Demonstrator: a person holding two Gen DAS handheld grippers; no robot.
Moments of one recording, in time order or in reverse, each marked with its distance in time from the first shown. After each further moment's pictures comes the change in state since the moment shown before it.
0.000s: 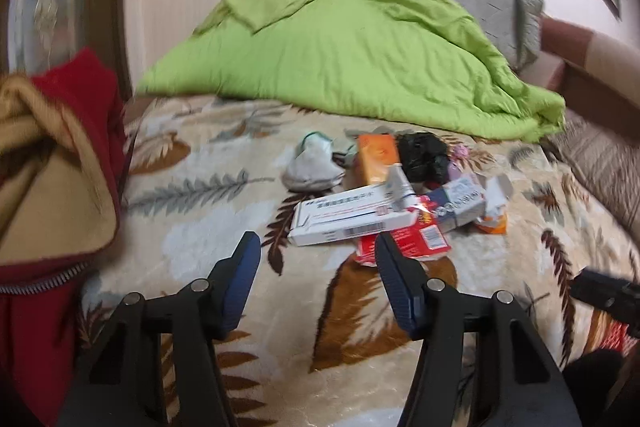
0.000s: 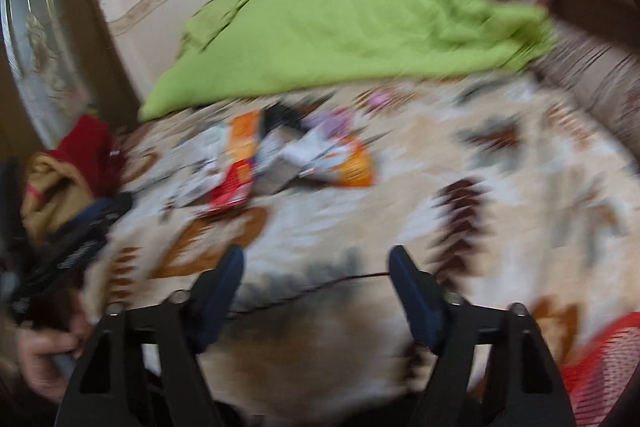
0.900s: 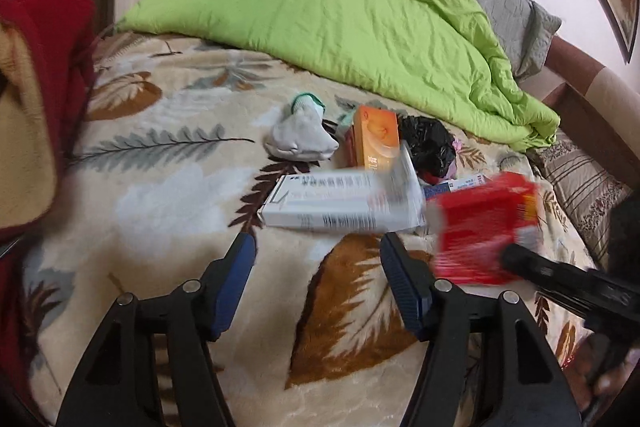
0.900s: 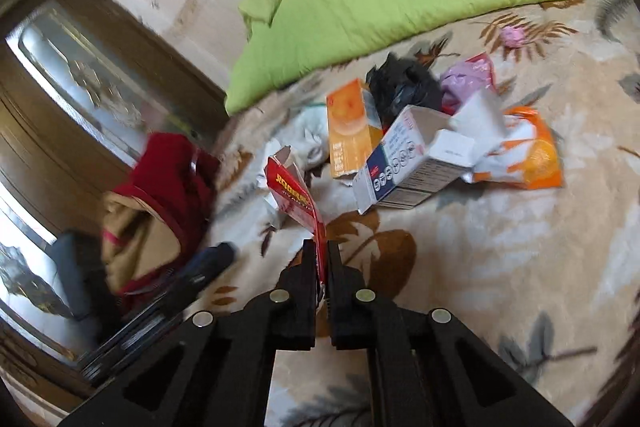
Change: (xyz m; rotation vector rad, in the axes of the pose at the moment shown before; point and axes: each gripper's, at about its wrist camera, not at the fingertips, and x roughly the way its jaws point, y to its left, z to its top) left arm 0.051 0.020 0.010 -0.118 0.152 -0.136; right arm 0.087 0.012 0.037 0.152 0.099 0.410
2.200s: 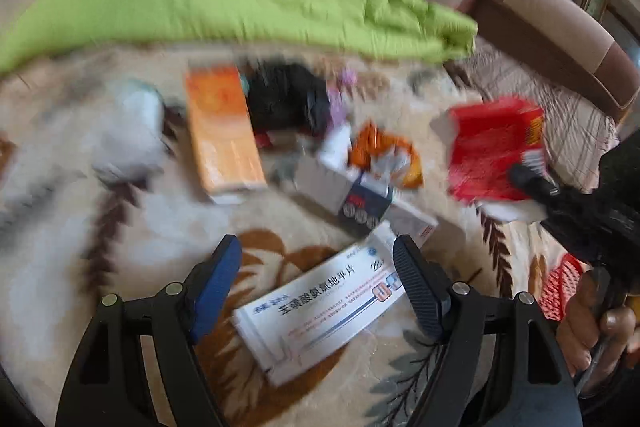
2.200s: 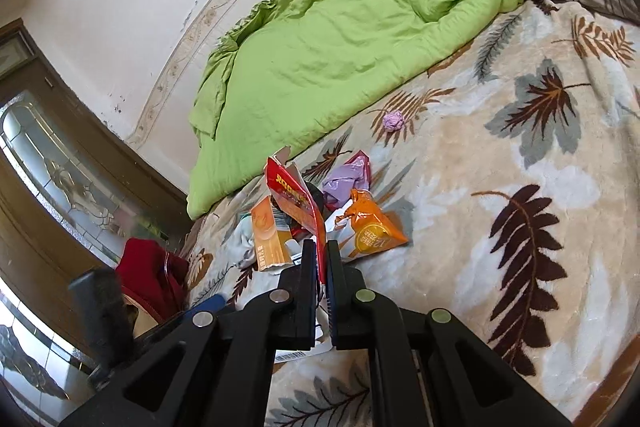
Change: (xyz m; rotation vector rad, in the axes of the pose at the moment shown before) left arm 0.056 -0.076 0.023 0.279 0.277 -0.300; right arm -0.088 -0.055 0.008 0.162 -0.313 -0.125
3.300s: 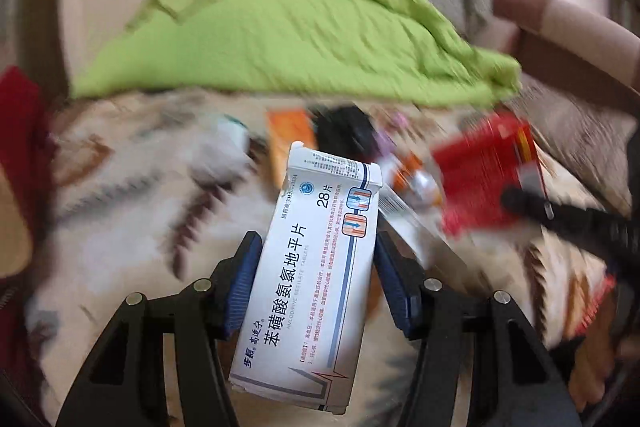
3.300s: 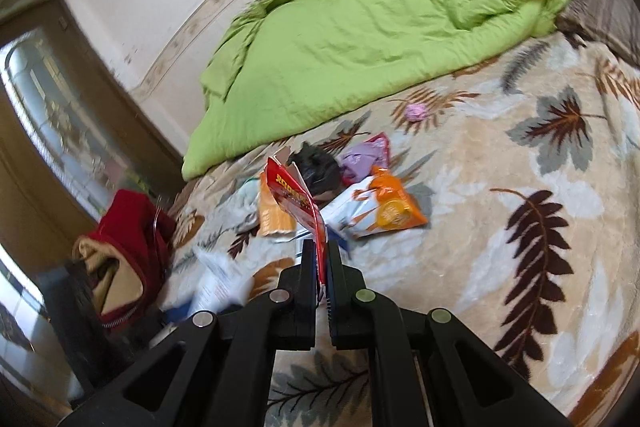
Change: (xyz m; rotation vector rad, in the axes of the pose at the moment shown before) left arm -0.075 -0.029 -0.060 -0.030 -0.319 0.355; right arm 0.007 0.037 -0.024 -0.196 0.059 -0.042
